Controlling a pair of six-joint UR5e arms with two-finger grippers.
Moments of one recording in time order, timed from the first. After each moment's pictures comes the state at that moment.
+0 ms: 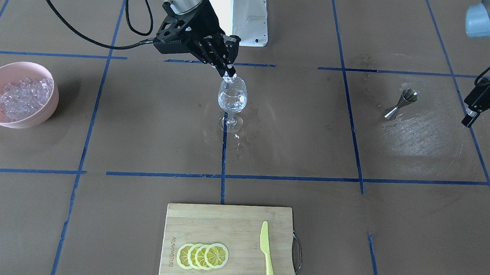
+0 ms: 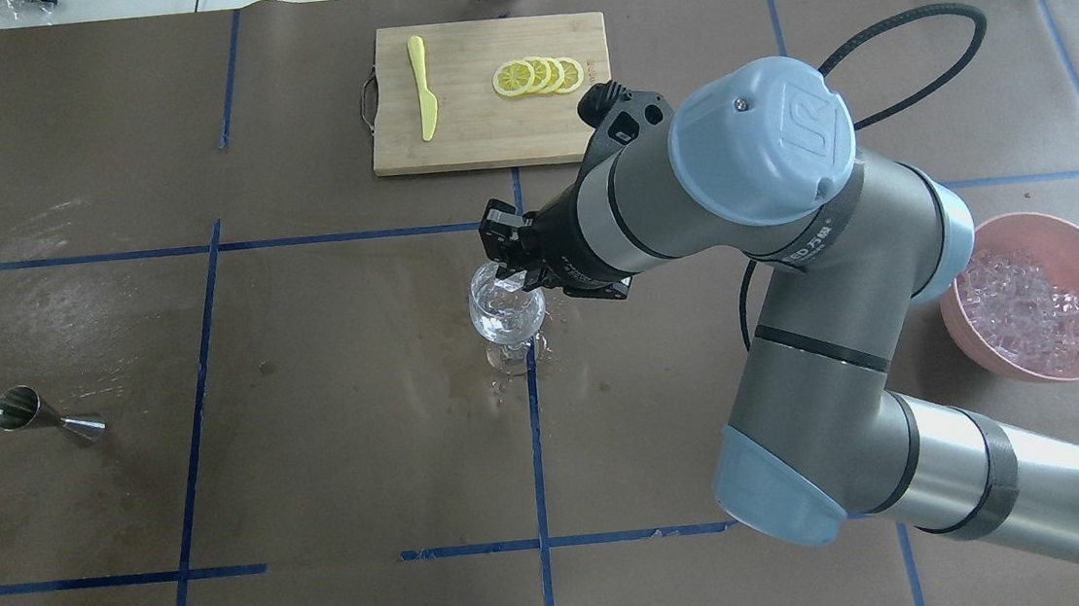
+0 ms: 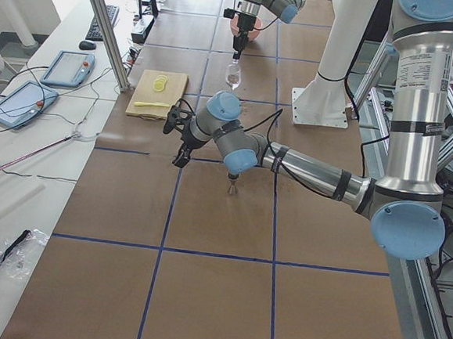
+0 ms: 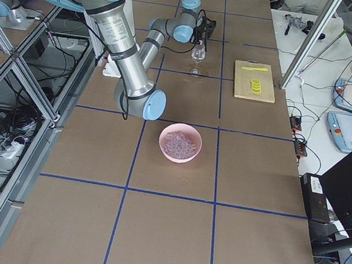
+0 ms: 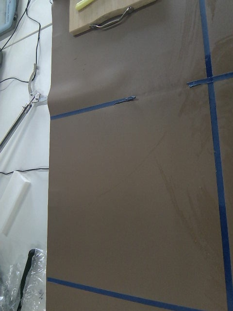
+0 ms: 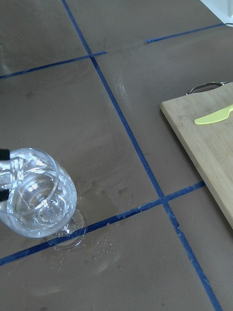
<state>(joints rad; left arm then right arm) -1.23 -1.52 -1.89 -2.29 -2.09 -0.80 0.55 -0.91 1.93 -1.38 1.88 1.72</state>
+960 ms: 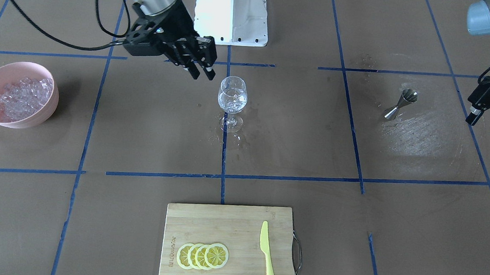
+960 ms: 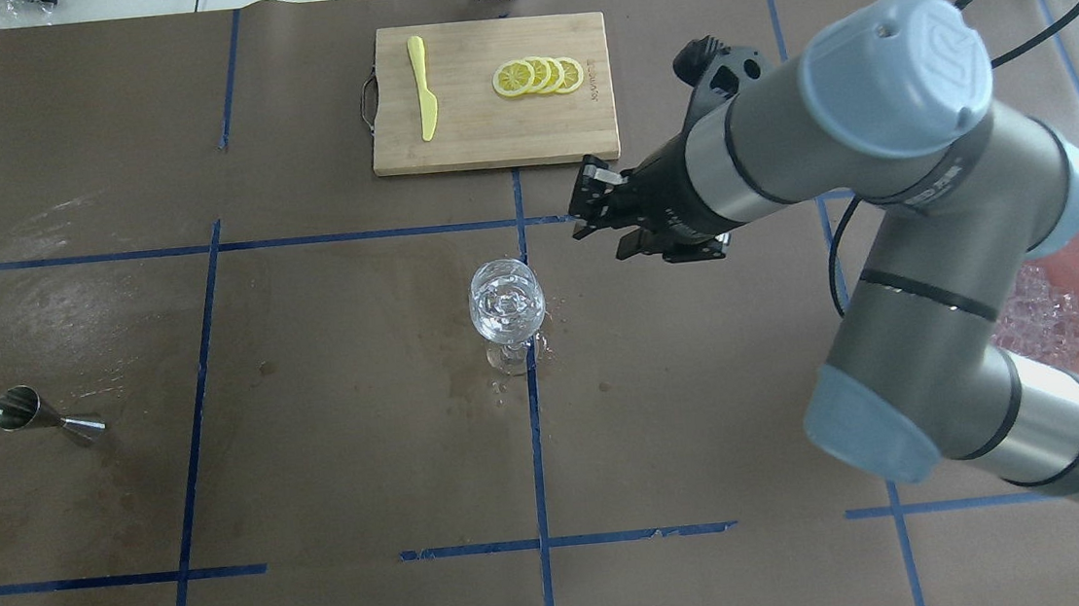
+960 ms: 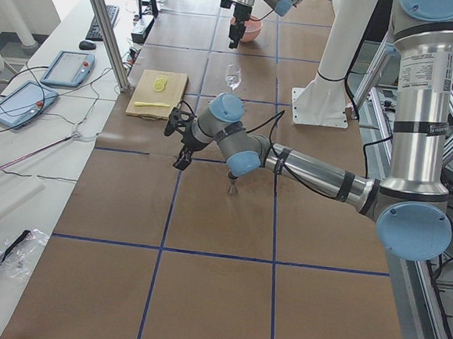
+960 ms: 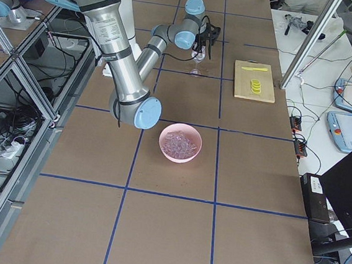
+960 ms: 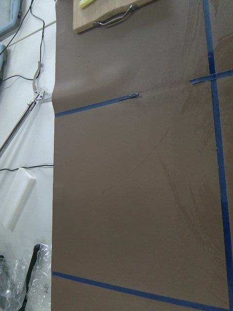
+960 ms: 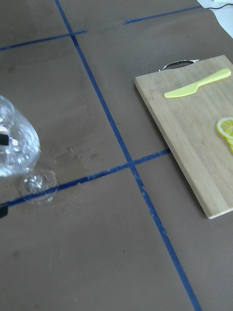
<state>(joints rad) -1.23 -1.50 -1.89 -2.29 -2.08 -0.79 0.70 -1.07 2.01 -1.38 2.01 1.61</state>
